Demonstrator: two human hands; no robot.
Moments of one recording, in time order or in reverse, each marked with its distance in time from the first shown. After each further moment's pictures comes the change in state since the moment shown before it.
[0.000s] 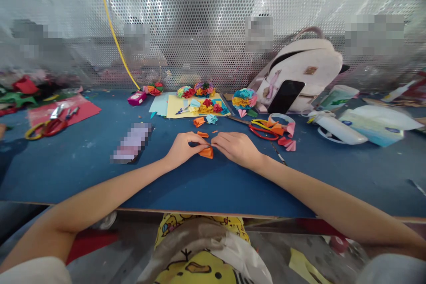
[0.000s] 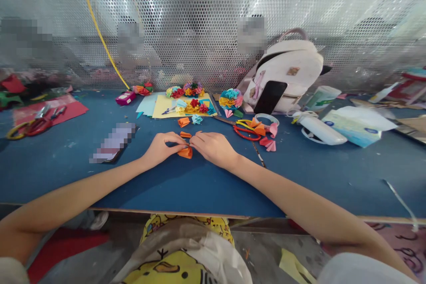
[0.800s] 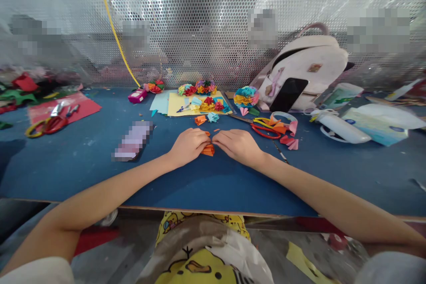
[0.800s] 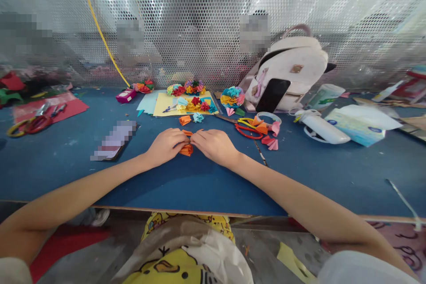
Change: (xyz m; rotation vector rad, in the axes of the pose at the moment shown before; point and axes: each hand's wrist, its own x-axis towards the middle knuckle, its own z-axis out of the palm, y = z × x) left_hand 0.007 0.005 -0.002 0.470 -0.169 0.230; right_hand 0.002 -0.001 0.000 -0.044 0.013 -0.001
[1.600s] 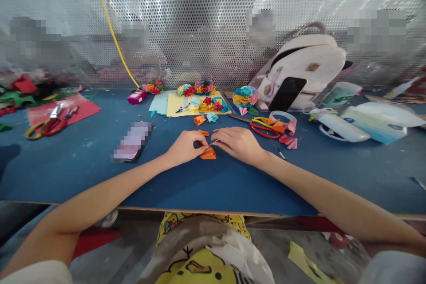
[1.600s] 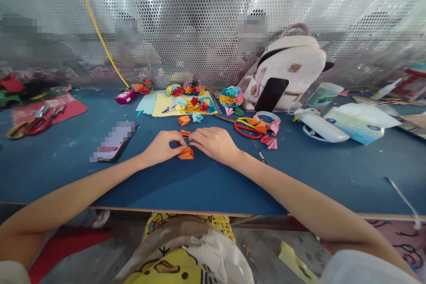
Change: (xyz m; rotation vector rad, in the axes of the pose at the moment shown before) left_hand 0.001 0.006 -0.010 -0.400 0.027 -0.152; right_hand 0.001 0.006 -0.004 0.096 0.001 0.018
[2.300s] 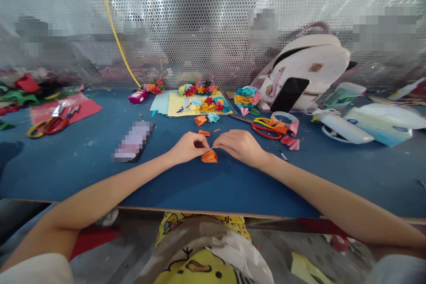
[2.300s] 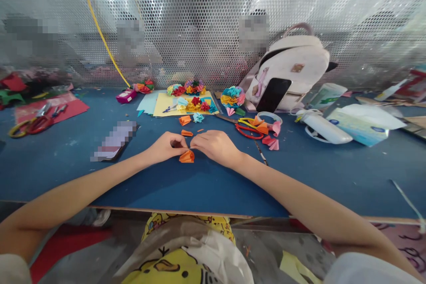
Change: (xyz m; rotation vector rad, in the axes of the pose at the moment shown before) left_hand 0.000 -0.012 0.009 -0.319 -0.122 -0.223; right_hand -0.003 0.001 0.001 0.161 0.005 -0.016
